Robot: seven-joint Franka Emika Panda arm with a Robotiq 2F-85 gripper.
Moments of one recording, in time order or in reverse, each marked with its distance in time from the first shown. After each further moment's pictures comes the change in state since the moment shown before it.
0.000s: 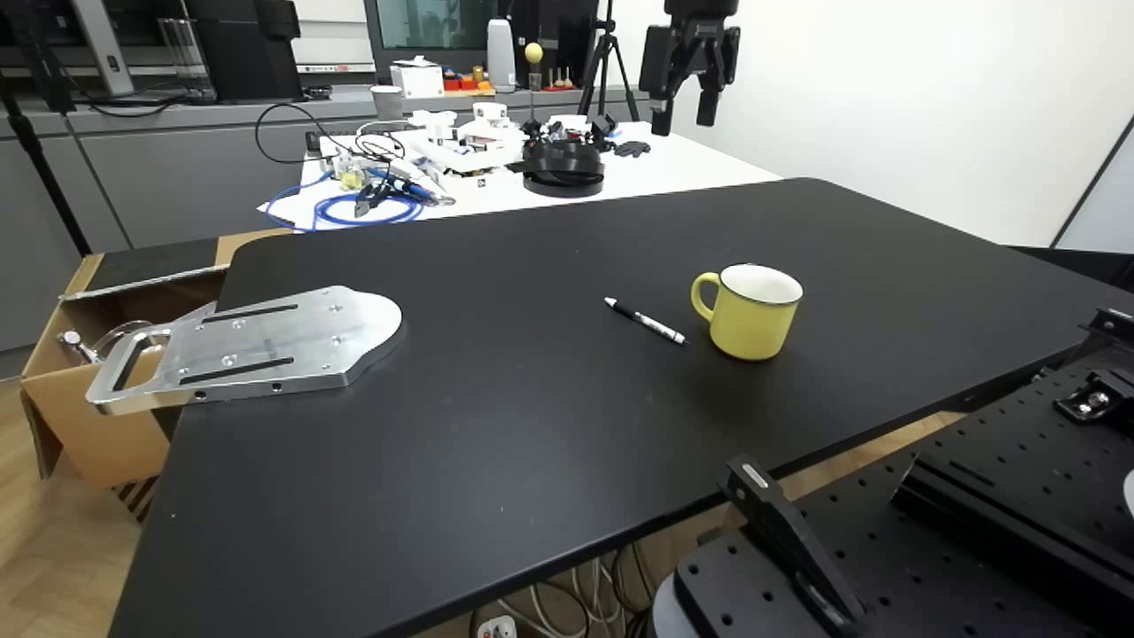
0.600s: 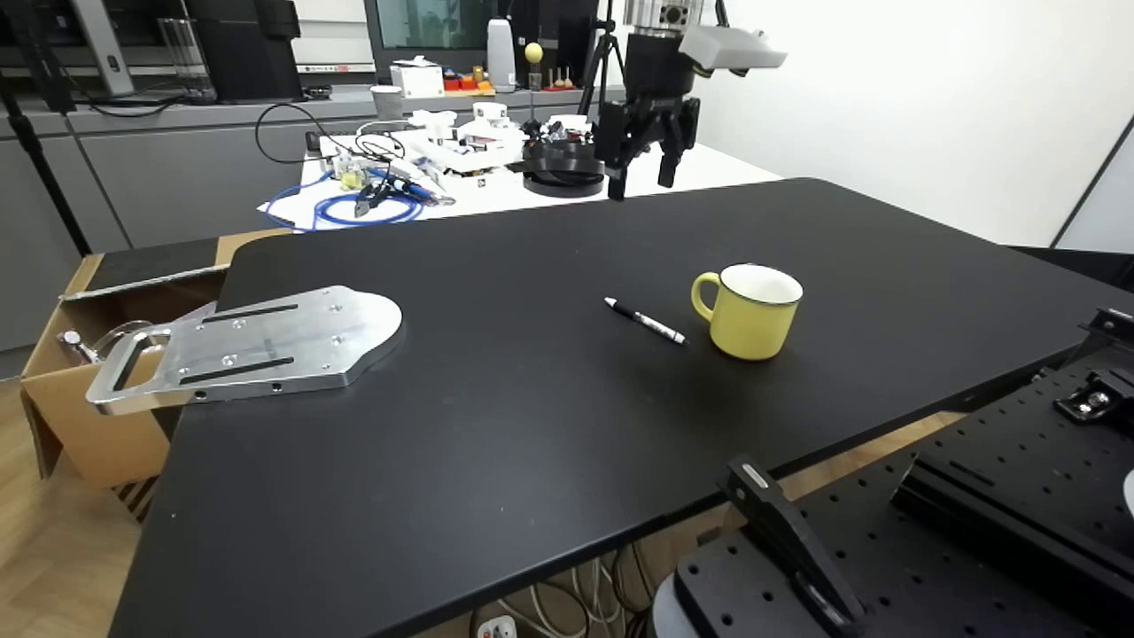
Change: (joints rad) arm 0.034 0.152 0.043 -0.022 0.031 0.211 0.082
